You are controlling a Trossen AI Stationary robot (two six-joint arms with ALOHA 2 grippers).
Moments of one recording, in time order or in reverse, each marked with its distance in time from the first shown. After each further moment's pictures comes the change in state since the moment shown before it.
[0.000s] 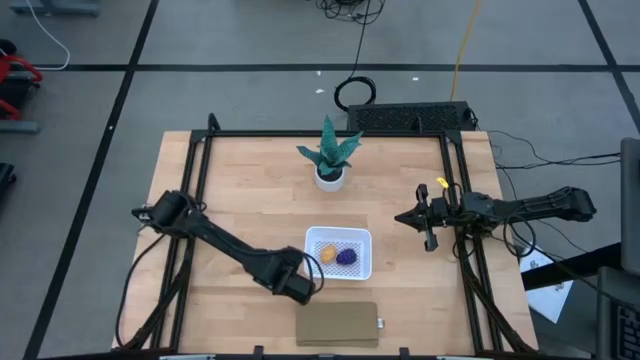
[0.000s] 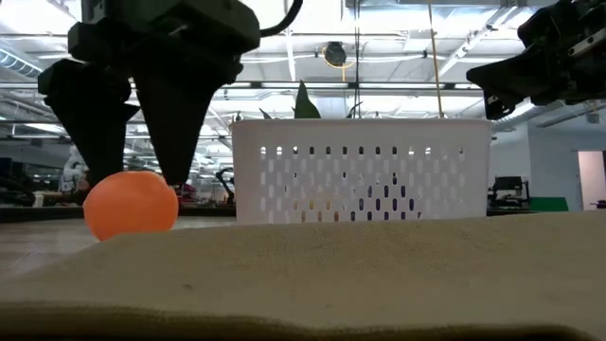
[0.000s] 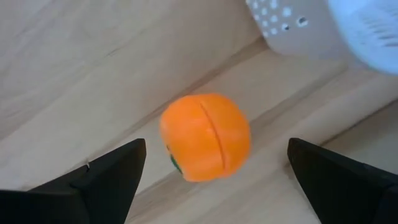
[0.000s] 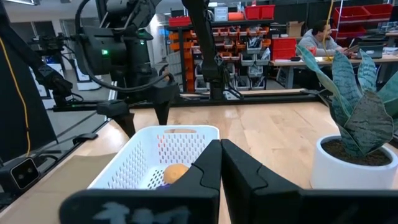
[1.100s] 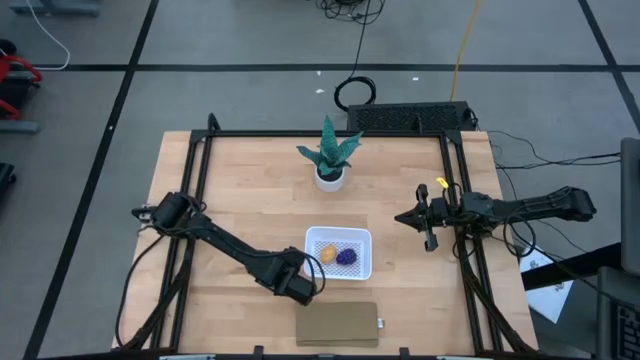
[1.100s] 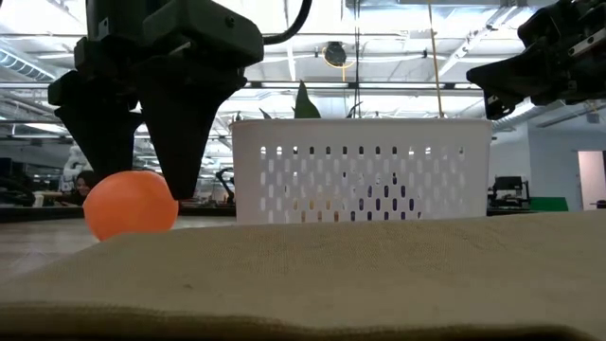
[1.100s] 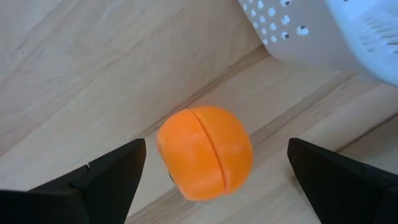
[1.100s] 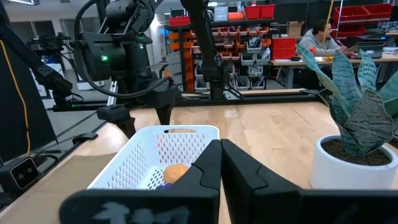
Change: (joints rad) left arm 0.003 0.024 0.000 0.012 -0.031 0.033; right arm 0.000 0.000 0.000 -0.002 0.000 0.000
